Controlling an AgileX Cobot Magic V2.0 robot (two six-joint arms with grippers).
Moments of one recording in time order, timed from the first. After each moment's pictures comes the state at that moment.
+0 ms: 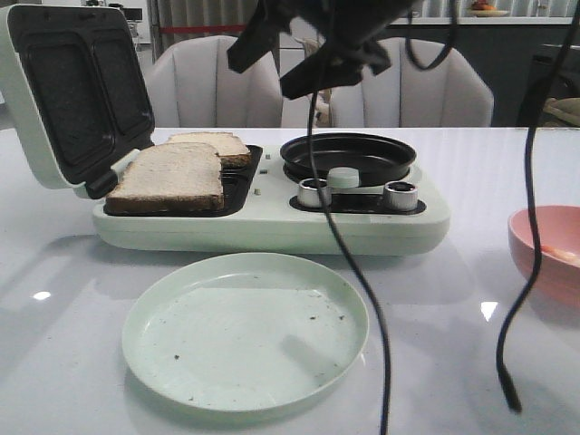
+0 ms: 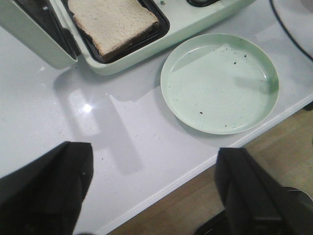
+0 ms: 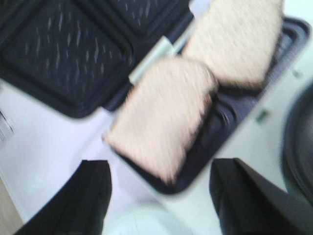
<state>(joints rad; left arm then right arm) -0.74 0.73 -0.84 0.21 0.97 -0.19 0.33 1.81 -1.48 0.87 0.64 -0.62</state>
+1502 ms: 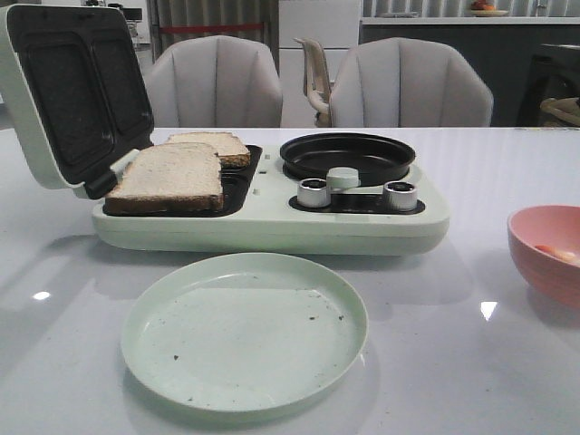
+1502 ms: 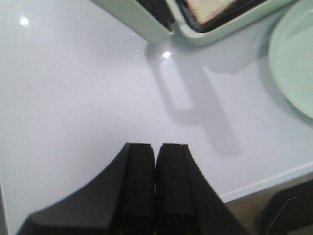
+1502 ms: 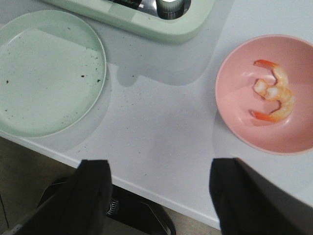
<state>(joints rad) -0.60 1.03 -1.03 0.48 1.13 -0.23 0.33 0.96 -0.83 0.05 0.84 0.06</state>
